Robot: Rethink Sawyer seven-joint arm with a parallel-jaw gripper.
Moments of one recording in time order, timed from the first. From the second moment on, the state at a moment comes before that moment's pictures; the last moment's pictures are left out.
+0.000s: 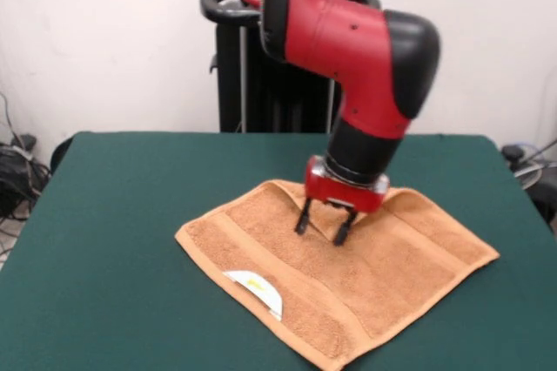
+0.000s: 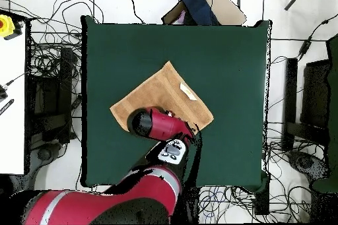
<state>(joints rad) 0.10 -0.33 -0.31 1.70 0.24 0.19 1.59</state>
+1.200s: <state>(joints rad) 0.02 -0.39 -0.22 1.93 0.27 0.08 1.59</state>
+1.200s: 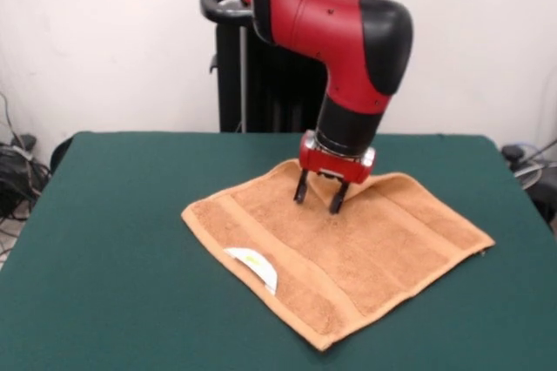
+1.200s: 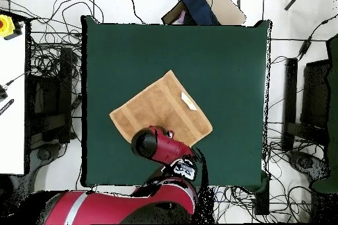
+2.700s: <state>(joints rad) -0.05 -0.37 -0.16 1.93 0.24 0.60 1.59</state>
